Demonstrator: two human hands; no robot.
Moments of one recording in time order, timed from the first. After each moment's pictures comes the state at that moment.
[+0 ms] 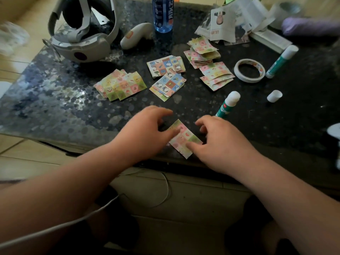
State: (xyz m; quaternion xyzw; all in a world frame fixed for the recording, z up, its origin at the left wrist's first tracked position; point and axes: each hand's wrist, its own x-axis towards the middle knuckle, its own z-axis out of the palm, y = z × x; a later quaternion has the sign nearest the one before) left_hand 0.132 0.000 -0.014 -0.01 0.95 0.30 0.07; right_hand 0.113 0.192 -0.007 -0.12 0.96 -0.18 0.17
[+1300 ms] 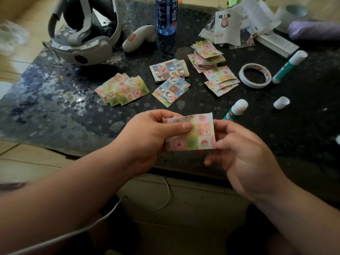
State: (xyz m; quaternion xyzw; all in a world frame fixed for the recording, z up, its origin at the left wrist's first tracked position) left_hand 0.127 0.012 0.007 -0.21 0.55 0.79 0.16; right_hand 0.125 0.199 -0.001 0.03 0.63 -0.74 0.23
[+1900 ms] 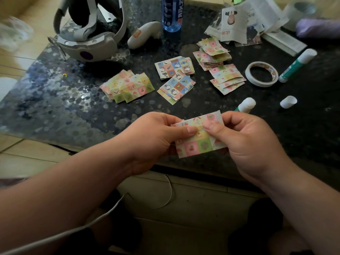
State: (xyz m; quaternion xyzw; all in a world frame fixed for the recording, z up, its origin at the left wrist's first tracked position) left_hand 0.131 0.005 0.016 -0.18 0.60 0.74 0.26; right_hand 0.108 0.192 0.001 -0.01 0.74 -0.65 0.16
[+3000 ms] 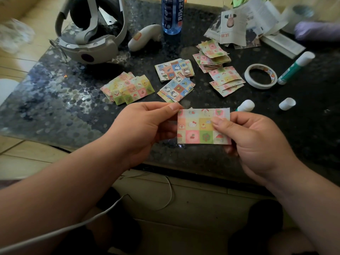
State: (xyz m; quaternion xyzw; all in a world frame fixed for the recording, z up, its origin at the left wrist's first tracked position) left_hand 0.123 -0.003 0.020 -0.23 0.59 0.76 0.10; right_hand 0.105 0.196 0.011 0.04 0.71 -0.68 0.17
